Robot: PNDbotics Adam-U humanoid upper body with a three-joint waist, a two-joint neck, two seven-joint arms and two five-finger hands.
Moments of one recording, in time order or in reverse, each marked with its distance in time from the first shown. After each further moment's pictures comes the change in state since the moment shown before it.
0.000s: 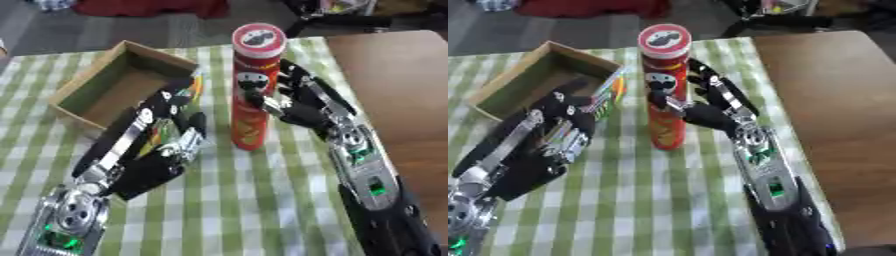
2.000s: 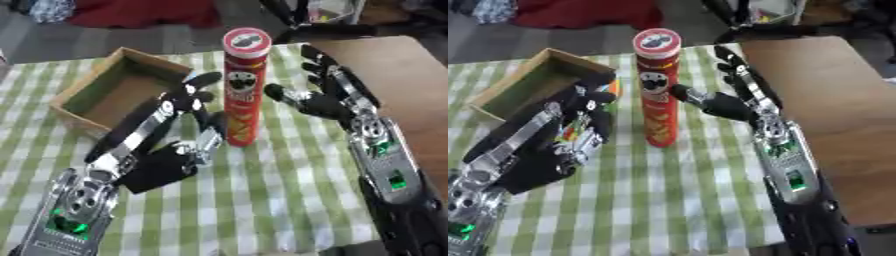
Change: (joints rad) left arm 0.020 0.022 -0.051 -0.048 0.060 0.011 -0.077; right arm 0.081 -0.070 0.001 -0.029 0.016 0.017 -0.081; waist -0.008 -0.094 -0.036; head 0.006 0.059
